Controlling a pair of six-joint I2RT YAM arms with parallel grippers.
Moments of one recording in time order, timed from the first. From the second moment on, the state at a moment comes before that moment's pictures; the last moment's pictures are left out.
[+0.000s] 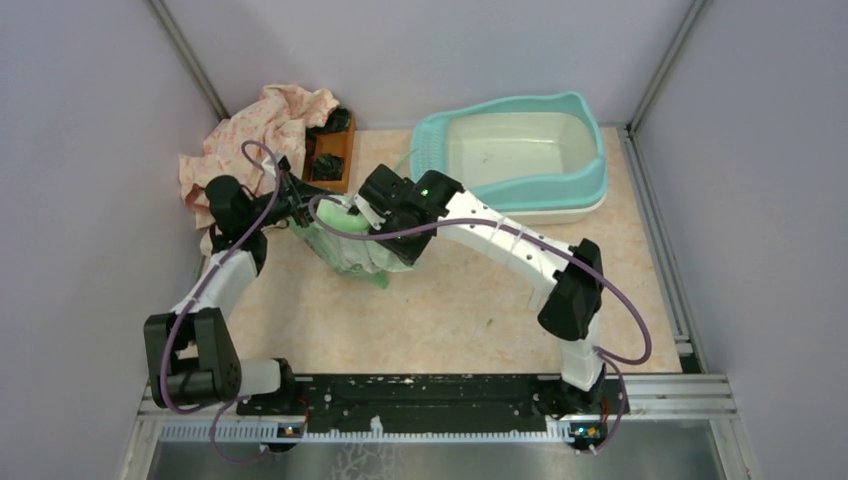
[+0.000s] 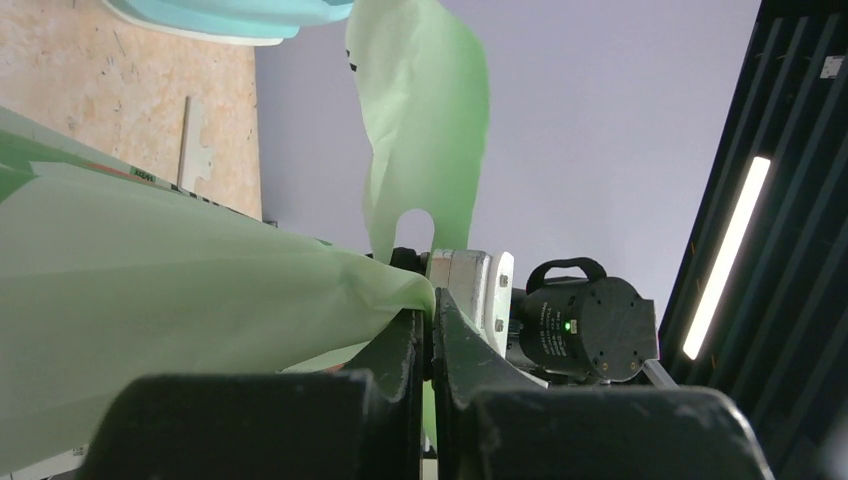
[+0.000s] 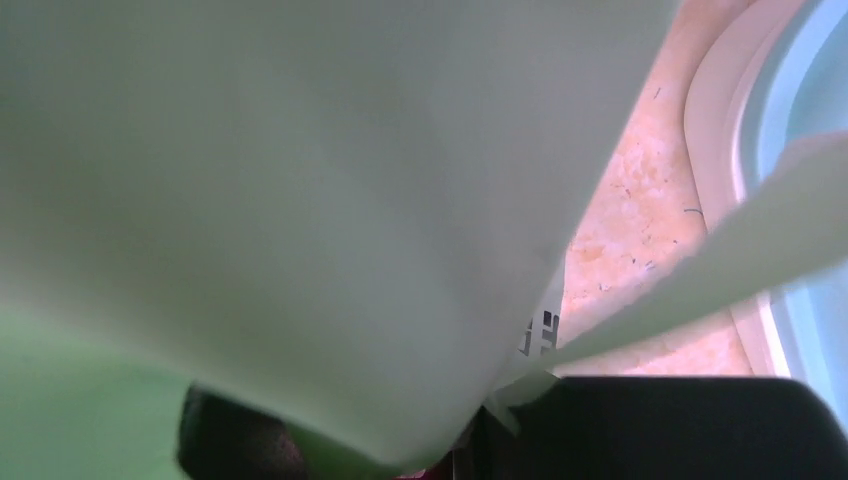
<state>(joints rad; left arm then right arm) 0.09 1.31 0.75 0.64 1.20 -1.71 1.01 1.92 1.99 -1.22 0.06 -0.08</state>
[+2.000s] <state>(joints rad) 0.18 1.36 0.70 0.62 1.26 -1.57 1.11 1.05 0.83 -0.18 0.21 0.04</state>
